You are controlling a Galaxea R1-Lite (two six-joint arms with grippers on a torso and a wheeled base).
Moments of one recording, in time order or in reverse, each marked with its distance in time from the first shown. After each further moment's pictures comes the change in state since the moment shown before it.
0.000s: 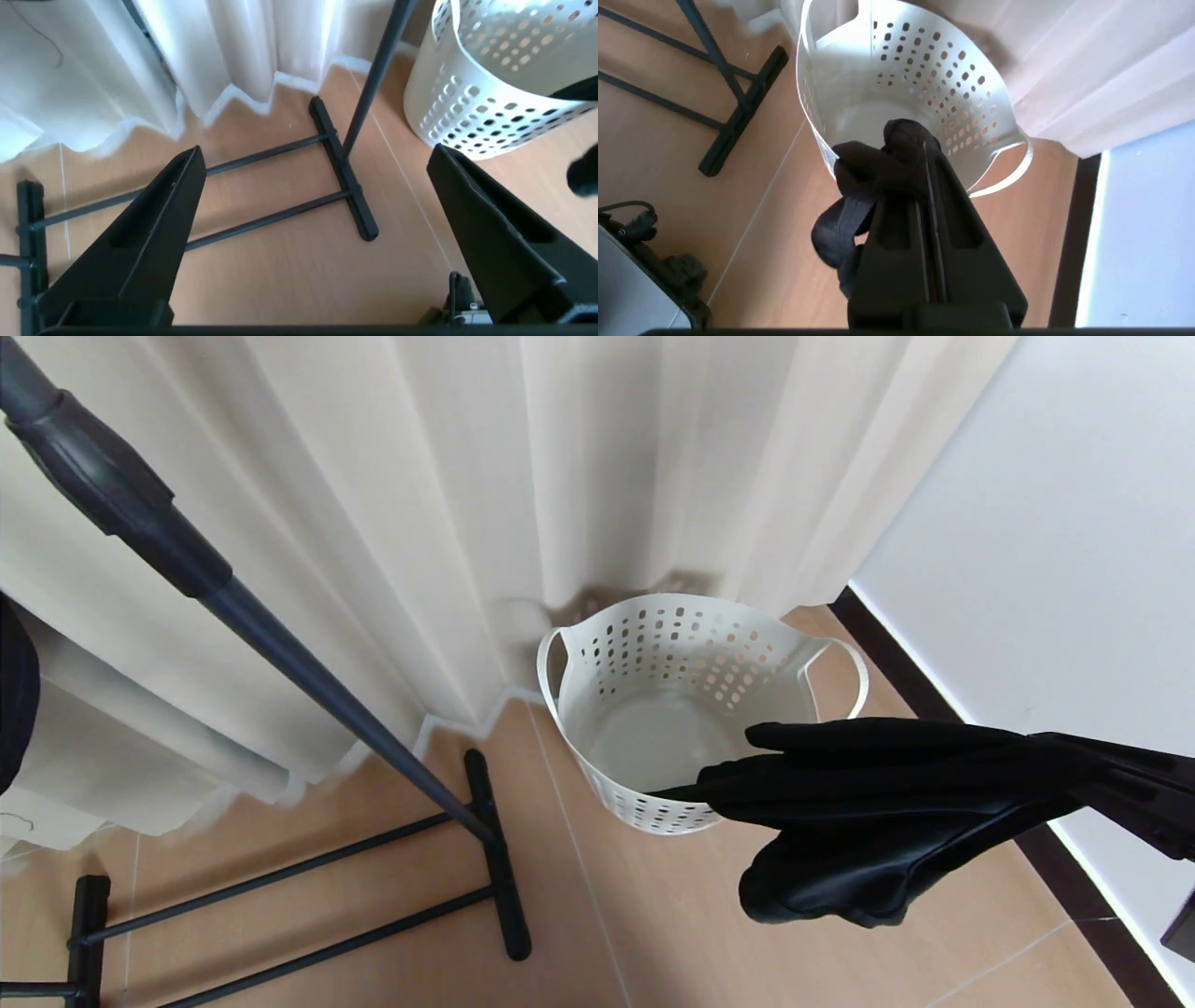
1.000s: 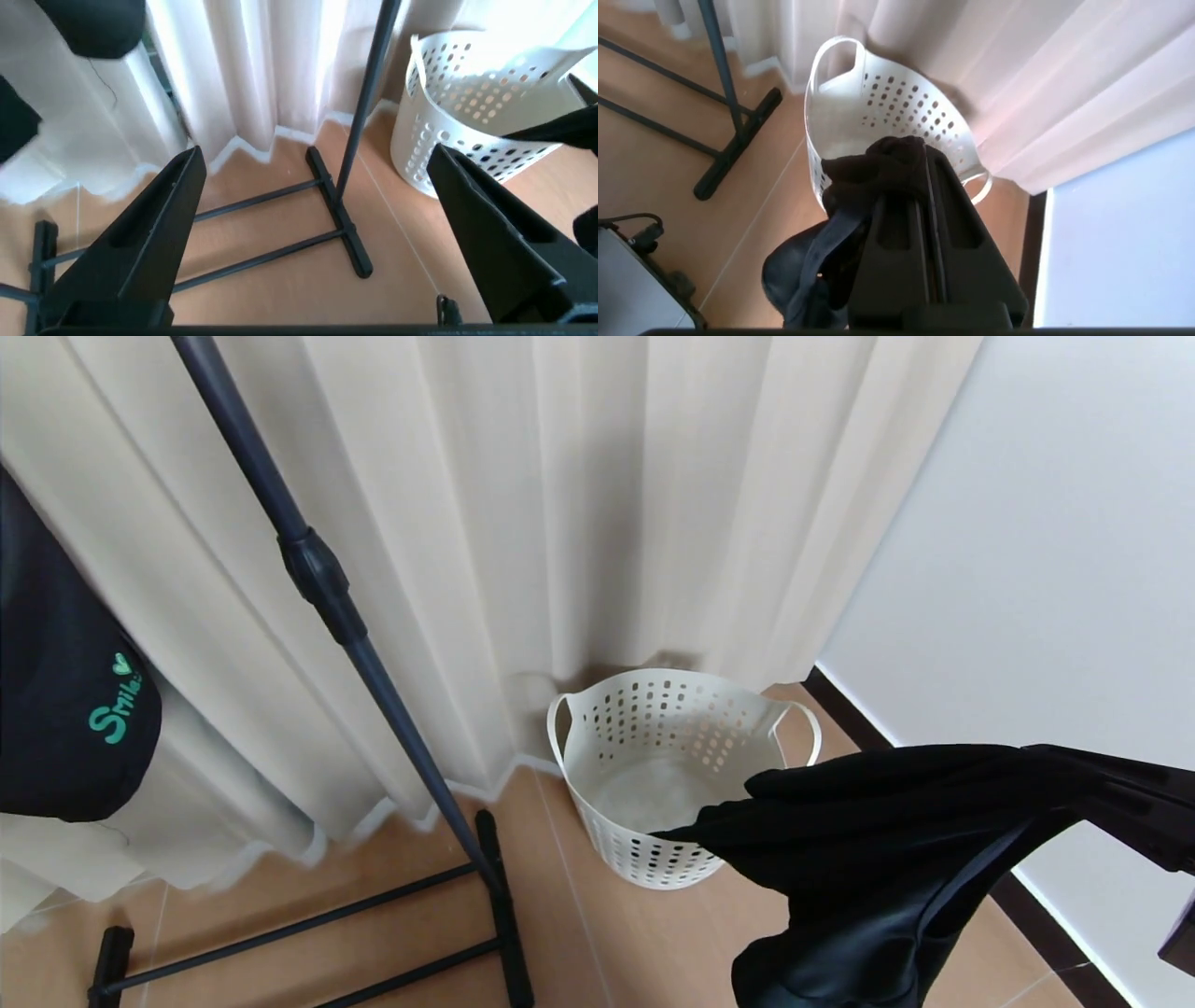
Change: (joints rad) left arm 0.000 0.000 0.000 0.000 0.000 0.000; right arm -0.001 0.000 0.013 -0.001 0.024 -0.001
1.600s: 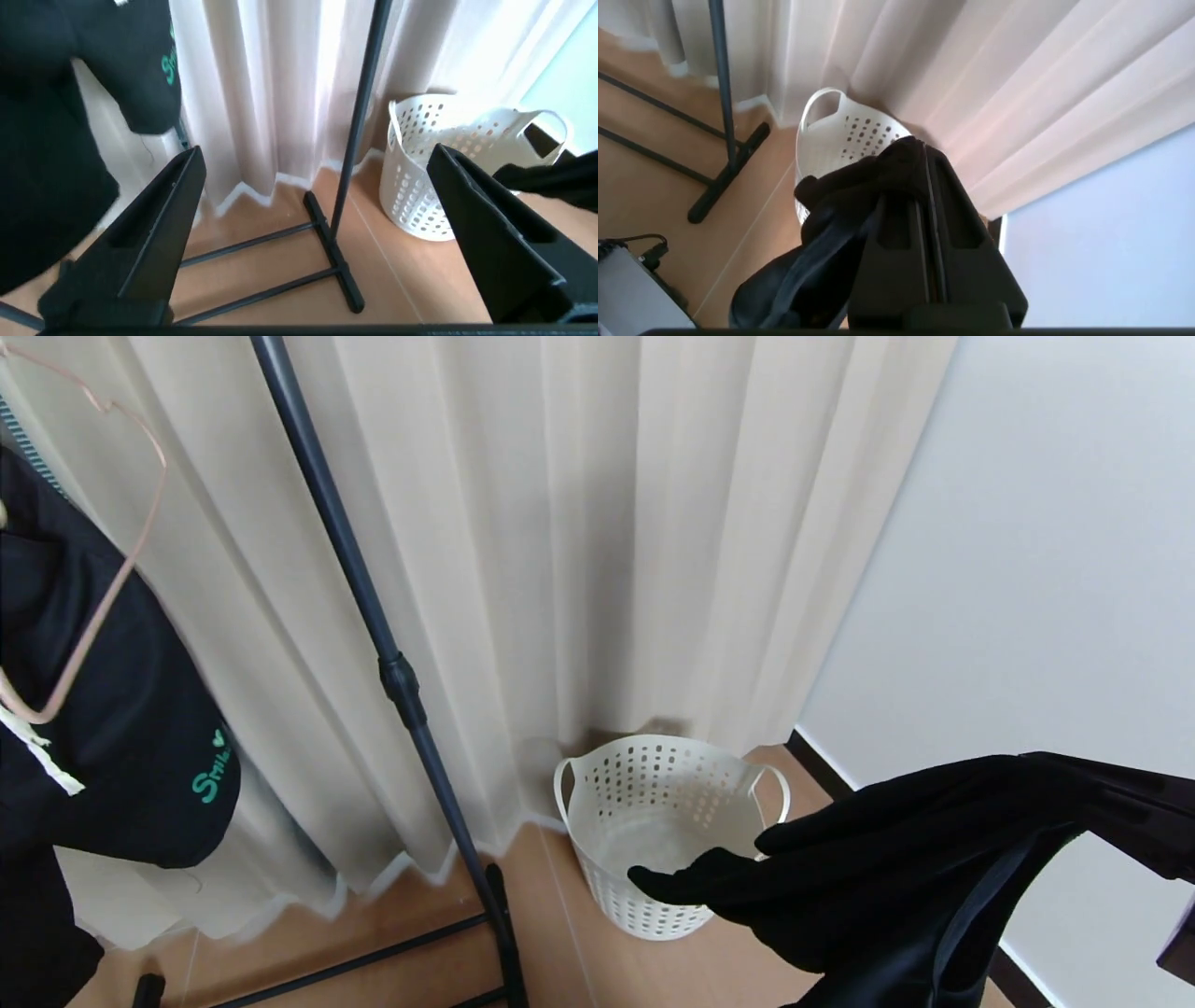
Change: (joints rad) left arm 0.000 0.000 0.000 0.000 0.000 -0.001; right arm 0.000 0.000 0.009 0.001 0.000 0.000
